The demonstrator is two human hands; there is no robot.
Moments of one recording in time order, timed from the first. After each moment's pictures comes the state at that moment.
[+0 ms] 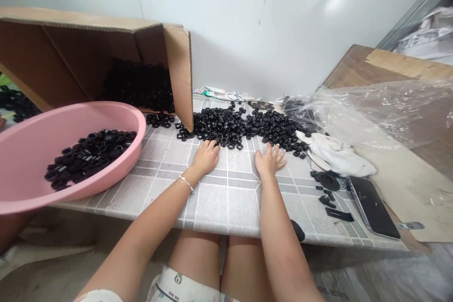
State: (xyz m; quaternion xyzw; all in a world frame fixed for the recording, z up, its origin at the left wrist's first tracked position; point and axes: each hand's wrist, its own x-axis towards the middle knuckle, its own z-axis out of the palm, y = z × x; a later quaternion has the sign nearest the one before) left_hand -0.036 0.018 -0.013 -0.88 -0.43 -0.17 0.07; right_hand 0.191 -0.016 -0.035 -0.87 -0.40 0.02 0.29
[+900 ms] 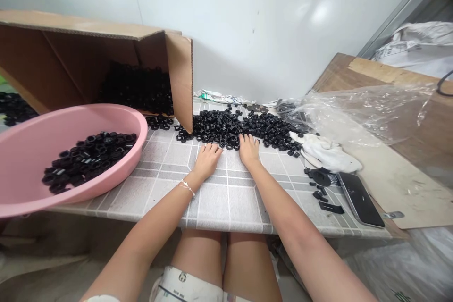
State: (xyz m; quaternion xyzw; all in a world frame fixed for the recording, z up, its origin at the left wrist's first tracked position) left_hand -0.037 0.004 -0.010 -0.89 -0.40 -0.20 0.07; right_hand 0.159 0.025 -0.021 -0.74 -0.65 -0.09 0.14
